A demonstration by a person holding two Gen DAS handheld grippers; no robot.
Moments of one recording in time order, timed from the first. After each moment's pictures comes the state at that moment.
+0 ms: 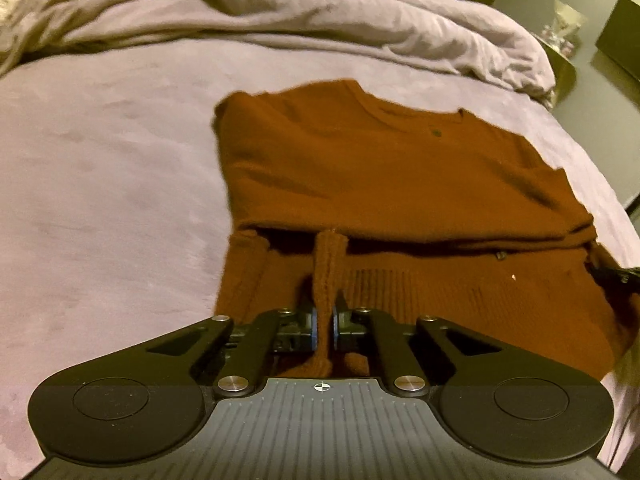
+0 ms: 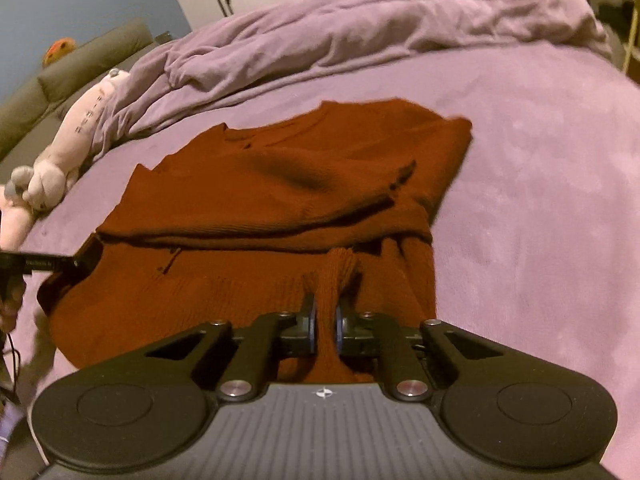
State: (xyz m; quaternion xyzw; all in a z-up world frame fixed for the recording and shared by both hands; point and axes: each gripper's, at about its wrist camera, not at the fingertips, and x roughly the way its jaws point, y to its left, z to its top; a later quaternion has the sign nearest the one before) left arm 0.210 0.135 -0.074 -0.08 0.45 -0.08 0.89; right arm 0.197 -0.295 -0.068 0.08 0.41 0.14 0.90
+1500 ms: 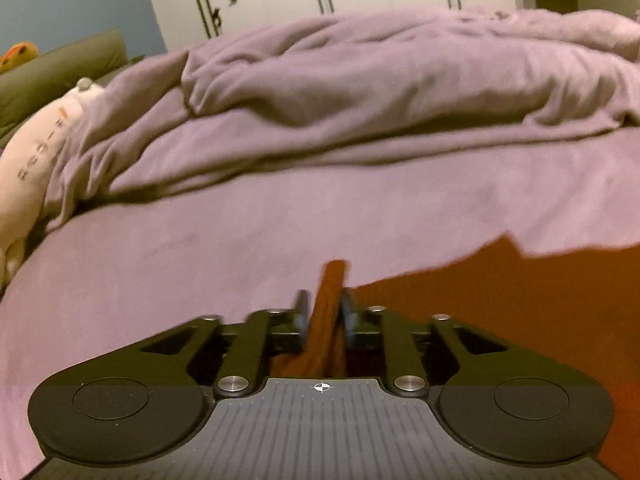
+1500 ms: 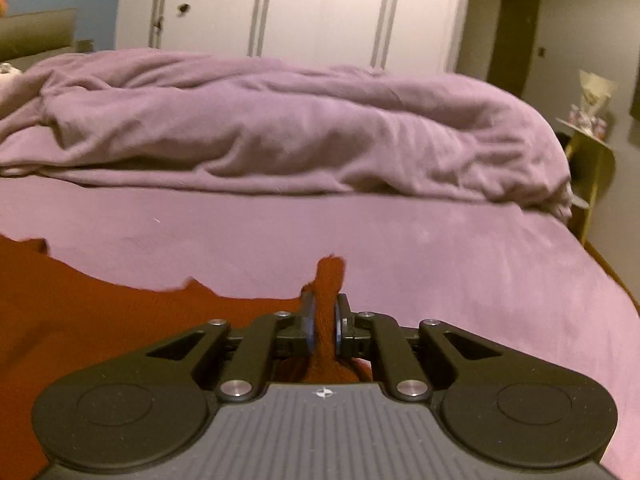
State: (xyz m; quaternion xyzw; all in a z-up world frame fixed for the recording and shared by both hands) left arm 0.408 0.107 -0.100 0.08 0.35 0.13 0.93; right arm 0.422 -0.262 -0.094 -0.06 0.31 -0.06 0.95
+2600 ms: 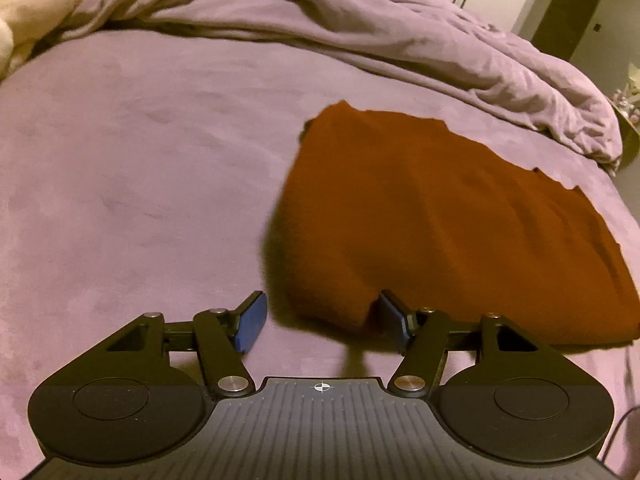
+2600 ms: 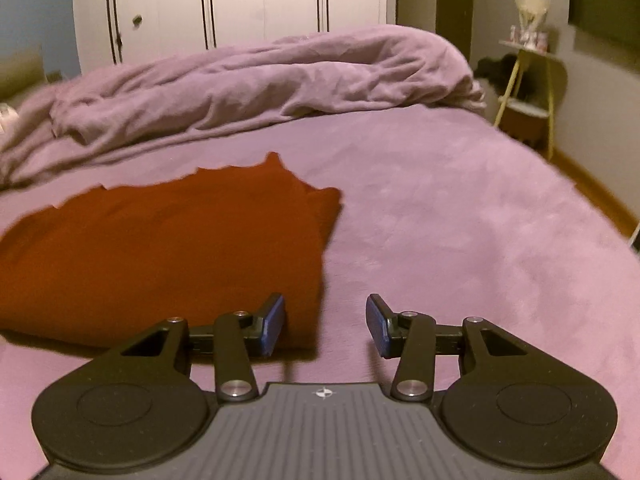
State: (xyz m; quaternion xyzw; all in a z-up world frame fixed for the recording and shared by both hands) left arm 0.215 0.180 -0.080 -0.15 0.44 0.02 0.89; right arm 0.193 -0.294 -0.062 0.05 0.35 -0.07 0.93
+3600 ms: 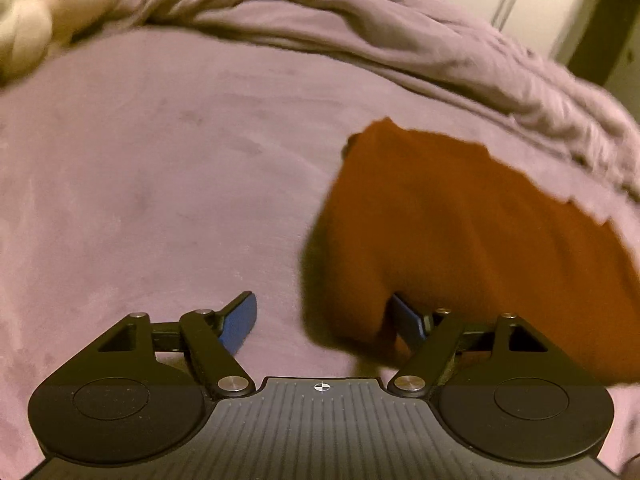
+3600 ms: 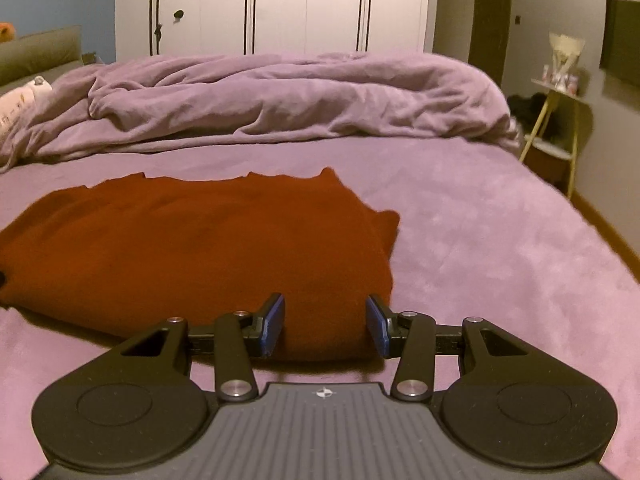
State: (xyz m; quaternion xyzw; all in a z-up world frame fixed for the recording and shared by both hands) left arm 0.219 0.197 -0.088 -0.18 0.42 0.08 0.89; right arm 0.201 -0.247 -0.056 -0.02 0.32 -0.04 0.95
